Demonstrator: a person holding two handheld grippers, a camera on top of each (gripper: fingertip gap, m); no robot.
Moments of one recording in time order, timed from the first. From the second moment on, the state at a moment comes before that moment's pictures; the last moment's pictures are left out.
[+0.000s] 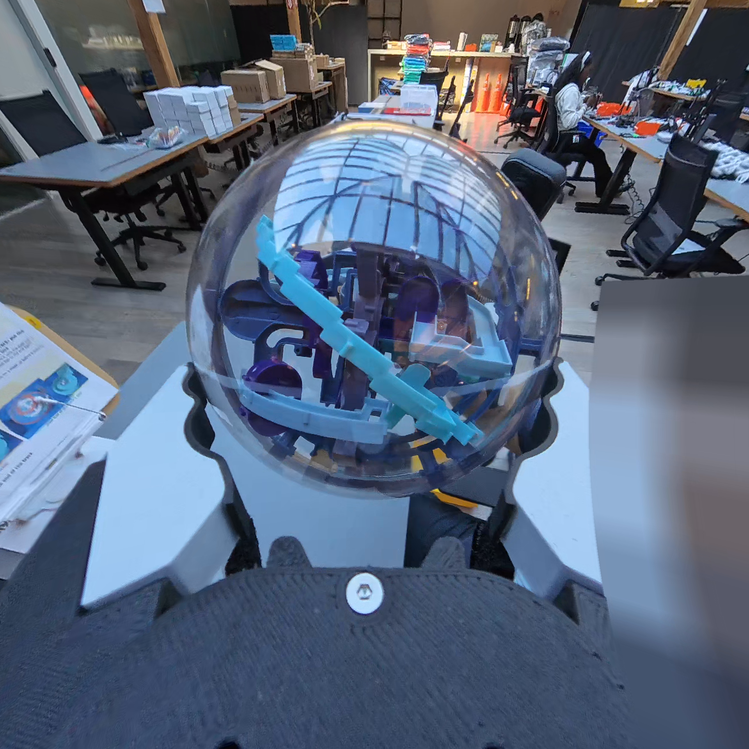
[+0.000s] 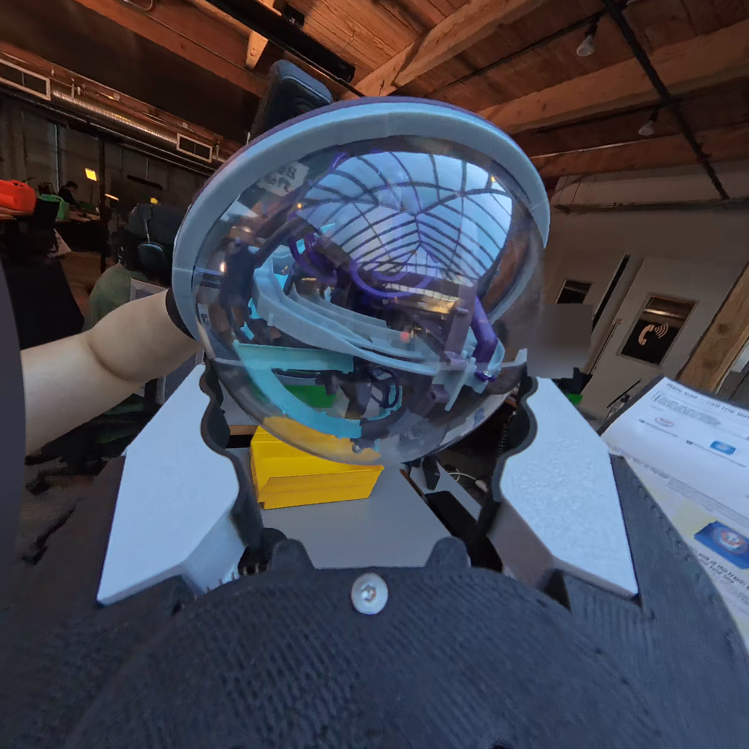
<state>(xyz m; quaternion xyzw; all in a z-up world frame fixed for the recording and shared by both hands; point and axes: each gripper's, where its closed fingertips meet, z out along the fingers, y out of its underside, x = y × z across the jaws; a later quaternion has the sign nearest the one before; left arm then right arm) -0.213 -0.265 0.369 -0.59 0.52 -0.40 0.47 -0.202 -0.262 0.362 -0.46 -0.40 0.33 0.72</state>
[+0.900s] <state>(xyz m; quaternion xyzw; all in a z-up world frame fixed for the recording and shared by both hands) -0.225 -0.420 0.467 -0.35 0.62 -0.22 0.67 -0.214 -0.404 0.459 -0.30 -0.51 0.06 0.80</state>
